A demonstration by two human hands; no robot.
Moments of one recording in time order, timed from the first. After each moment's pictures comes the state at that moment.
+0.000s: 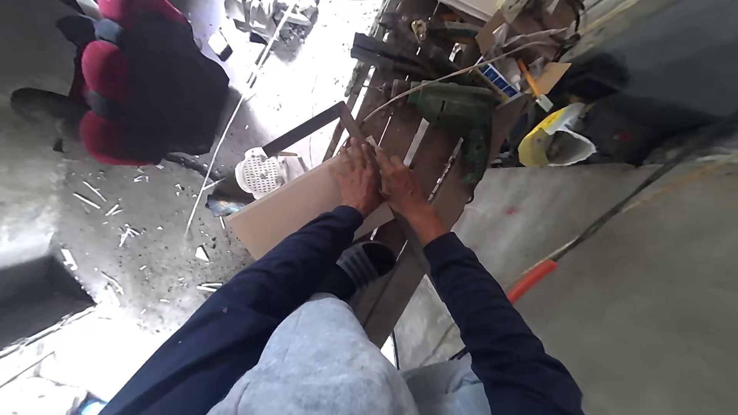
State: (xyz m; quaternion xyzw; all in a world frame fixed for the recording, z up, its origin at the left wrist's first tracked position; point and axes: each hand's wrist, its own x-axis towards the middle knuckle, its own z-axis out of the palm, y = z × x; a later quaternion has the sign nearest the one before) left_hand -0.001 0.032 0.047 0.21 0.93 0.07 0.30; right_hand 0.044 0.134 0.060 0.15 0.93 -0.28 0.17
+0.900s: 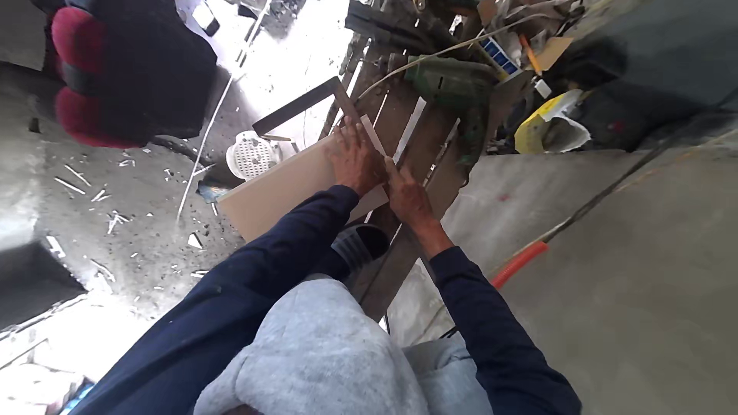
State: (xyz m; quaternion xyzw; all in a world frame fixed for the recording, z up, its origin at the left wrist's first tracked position) left_hand -0.003 0.033 0.046 0.20 0.92 0.08 0.32; right_hand 0.121 0.134 0.056 0.17 0.94 -0.26 0.16
